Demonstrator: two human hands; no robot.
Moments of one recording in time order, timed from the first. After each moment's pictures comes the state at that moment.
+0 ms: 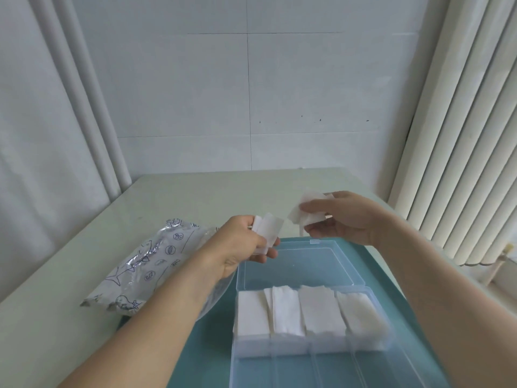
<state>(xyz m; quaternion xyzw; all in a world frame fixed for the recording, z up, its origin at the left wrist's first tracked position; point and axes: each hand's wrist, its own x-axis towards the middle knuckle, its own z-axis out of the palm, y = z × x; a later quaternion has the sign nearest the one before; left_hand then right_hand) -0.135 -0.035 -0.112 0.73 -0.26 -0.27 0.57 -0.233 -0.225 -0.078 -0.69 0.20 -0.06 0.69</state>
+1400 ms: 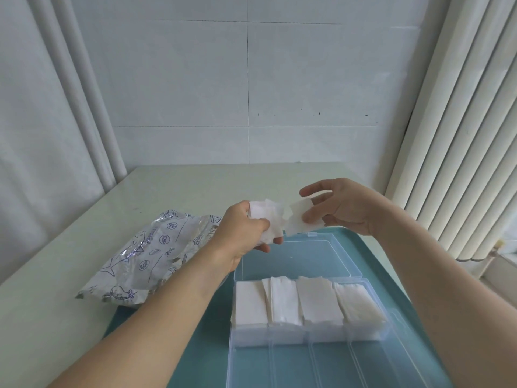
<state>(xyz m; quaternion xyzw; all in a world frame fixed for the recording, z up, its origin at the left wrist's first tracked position) -0.145 -0.045 -0.115 0.71 -0.24 -0.21 0.63 -0.238 -0.220 -0.071 -0.75 0.22 -0.09 0.61</state>
